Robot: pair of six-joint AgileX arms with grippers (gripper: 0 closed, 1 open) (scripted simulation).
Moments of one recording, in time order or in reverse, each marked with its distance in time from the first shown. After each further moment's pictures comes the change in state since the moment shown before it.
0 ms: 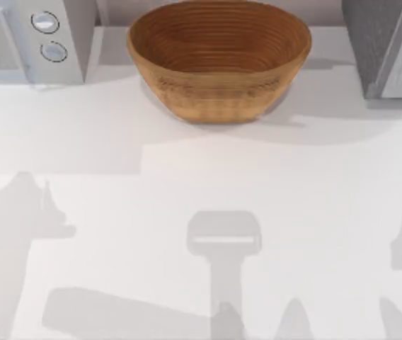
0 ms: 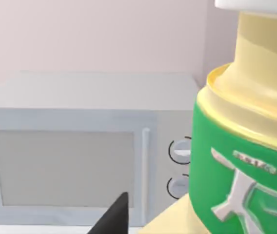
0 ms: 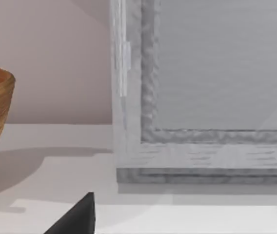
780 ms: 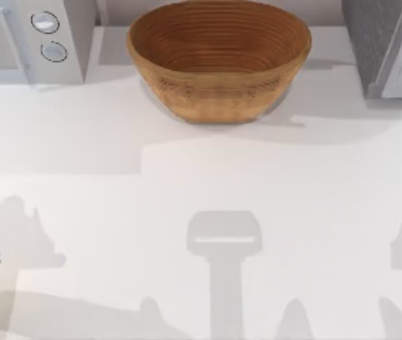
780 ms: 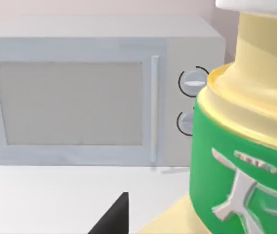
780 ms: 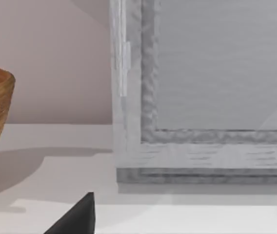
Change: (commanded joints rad) left arm 0.082 -0.246 -0.241 -0.052 0.078 0.006; right arm 0.000 0.000 0.000 0.000 0.000 0.000
